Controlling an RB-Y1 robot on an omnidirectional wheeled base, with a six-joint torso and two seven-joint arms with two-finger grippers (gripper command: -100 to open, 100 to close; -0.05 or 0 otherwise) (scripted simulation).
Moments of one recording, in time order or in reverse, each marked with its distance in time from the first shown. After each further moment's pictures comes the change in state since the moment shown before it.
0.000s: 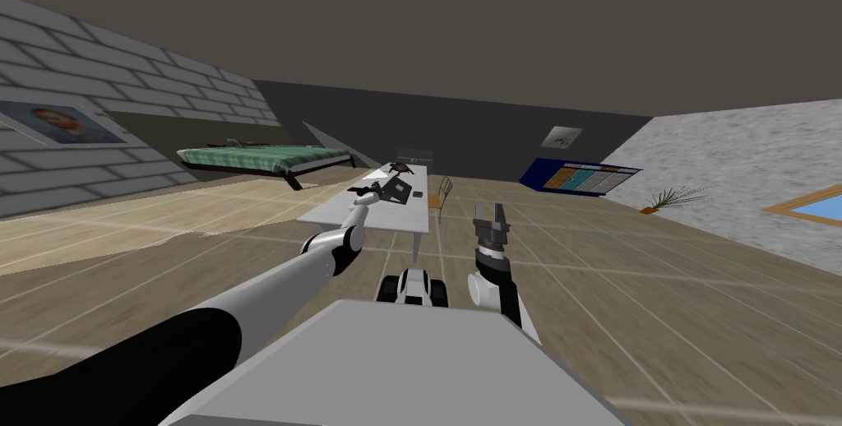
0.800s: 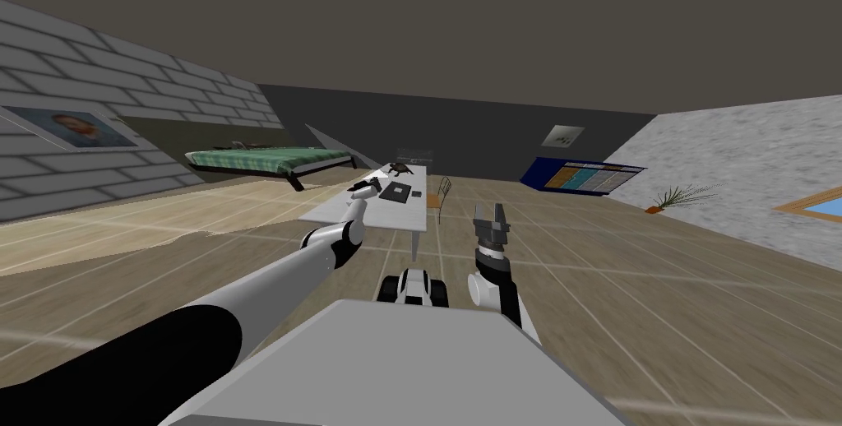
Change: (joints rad) left arm -0.060 0.025 0.038 -0.027 -0.017 0.095 -0.015; right arm 0.000 0.000 0.000 0.000 0.000 0.000 0.000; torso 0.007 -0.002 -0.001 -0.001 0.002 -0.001
